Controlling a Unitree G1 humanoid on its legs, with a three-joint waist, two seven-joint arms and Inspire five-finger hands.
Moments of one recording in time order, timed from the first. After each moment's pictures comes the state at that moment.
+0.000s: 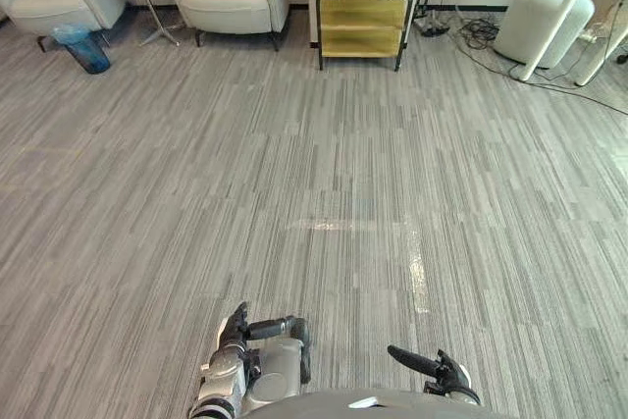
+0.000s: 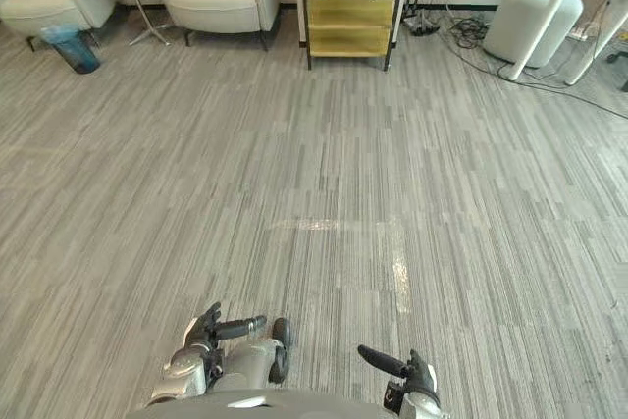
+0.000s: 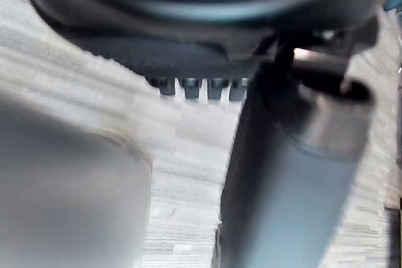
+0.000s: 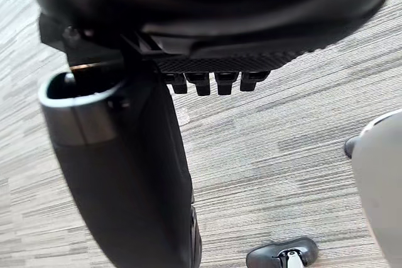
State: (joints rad) left arm 0.02 0.04 0.20 1.00 0.01 -0.05 0.05; right arm 0.10 0.01 -0.33 1.03 0.01 0.02 -0.13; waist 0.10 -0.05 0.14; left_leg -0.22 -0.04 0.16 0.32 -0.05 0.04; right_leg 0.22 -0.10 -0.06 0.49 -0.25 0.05
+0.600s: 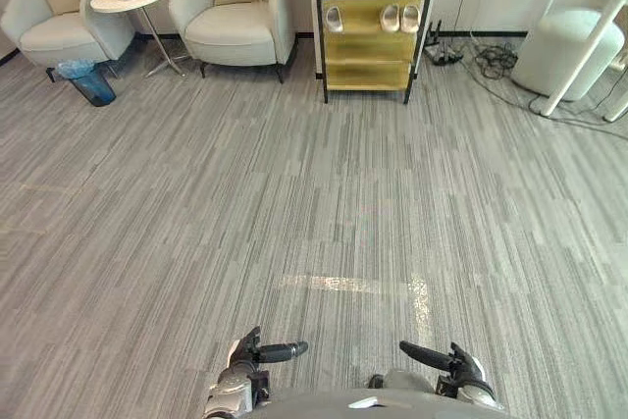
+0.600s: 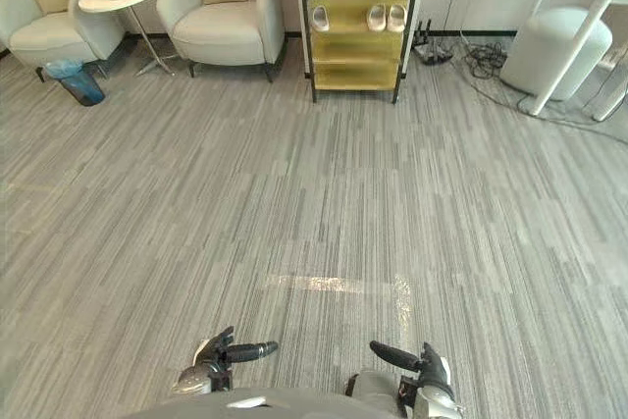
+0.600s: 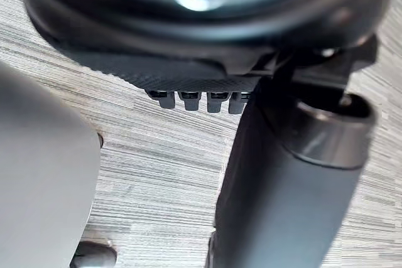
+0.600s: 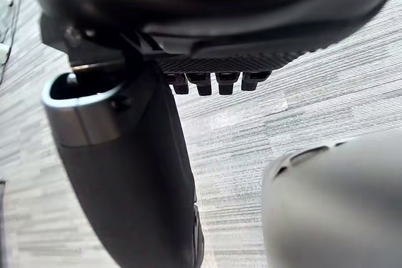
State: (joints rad) left arm 0.03 0.00 0.18 1.08 0.01 -0.04 0.05; right arm 0.06 -0.05 -0.38 1.06 -0.02 0.00 -0.11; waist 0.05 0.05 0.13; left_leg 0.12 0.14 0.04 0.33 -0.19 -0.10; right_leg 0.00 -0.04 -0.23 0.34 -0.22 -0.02
